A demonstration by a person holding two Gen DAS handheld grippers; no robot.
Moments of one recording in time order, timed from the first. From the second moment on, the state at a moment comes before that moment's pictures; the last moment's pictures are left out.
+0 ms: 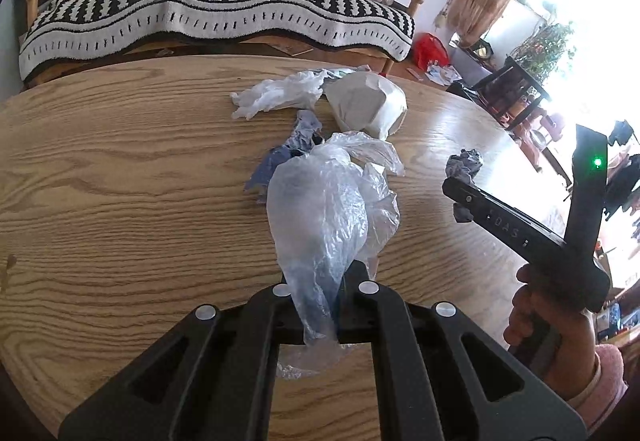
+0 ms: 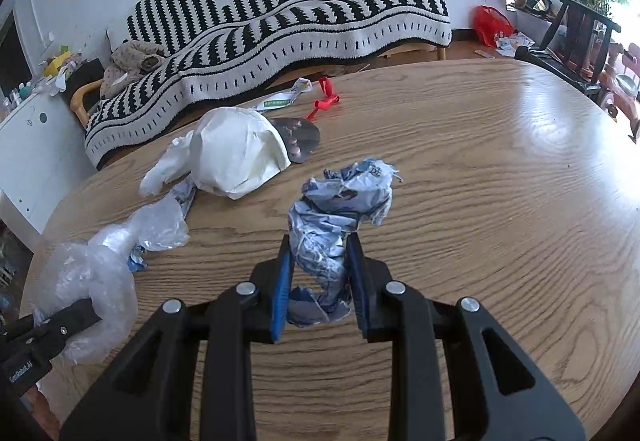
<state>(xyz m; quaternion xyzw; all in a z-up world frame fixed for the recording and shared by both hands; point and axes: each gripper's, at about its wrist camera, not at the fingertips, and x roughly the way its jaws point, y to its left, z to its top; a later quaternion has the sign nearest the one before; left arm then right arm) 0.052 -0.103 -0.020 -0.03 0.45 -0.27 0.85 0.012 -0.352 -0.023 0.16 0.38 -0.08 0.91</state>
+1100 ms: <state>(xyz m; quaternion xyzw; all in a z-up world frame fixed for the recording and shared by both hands) 0.045 -0.105 -0.009 -0.02 0.44 -0.27 0.85 0.007 -0.343 -0.009 0.16 0.37 -0.08 0.91</state>
